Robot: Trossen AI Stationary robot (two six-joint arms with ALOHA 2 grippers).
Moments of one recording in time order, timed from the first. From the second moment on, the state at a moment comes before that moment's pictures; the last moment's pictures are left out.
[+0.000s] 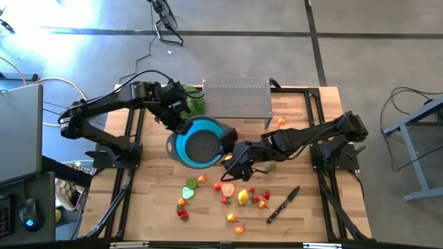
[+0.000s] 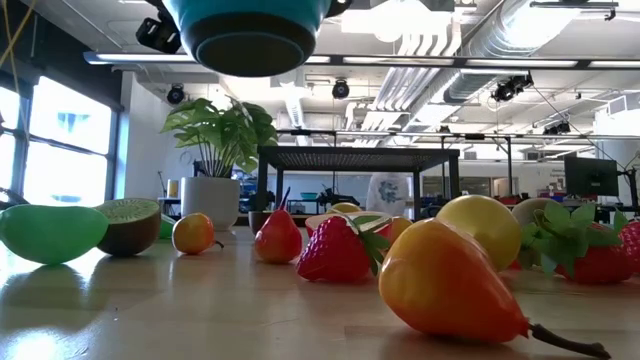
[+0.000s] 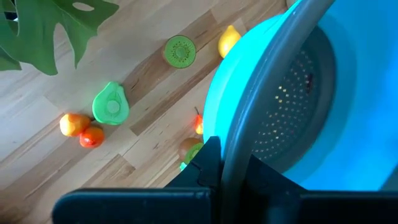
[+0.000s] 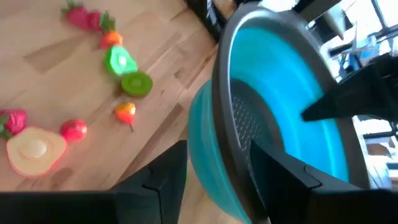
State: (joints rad) left arm 0.28 1.30 1.45 -1.22 0.32 -0.78; right arm 0.27 1.69 1.64 -0.61 0.26 -0.66
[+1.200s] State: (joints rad) left arm 0.28 1.30 1.45 -1.17 0.35 -0.77; right arm 0.27 1.69 1.64 -0.59 0.31 -0.71
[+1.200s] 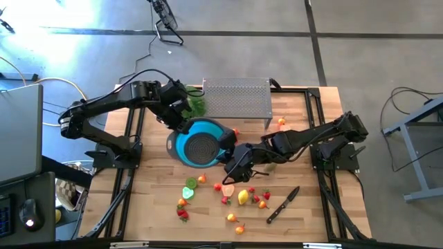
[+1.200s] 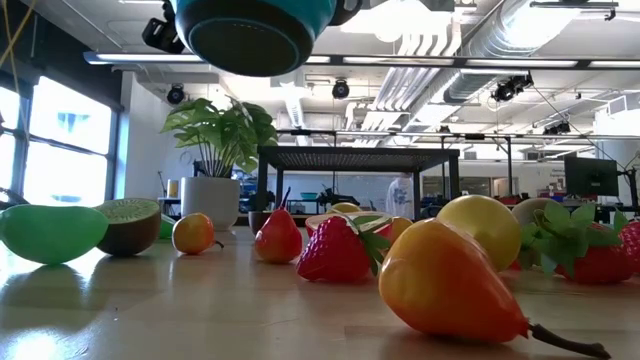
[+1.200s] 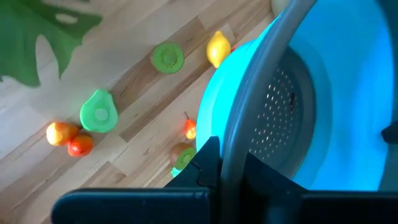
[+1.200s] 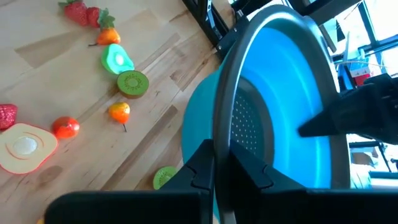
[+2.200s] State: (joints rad) left arm 0.33 1.30 1.45 -1.13 0.44 -0.62; right arm 0.27 1.69 1.64 -0.60 0.35 -0.66
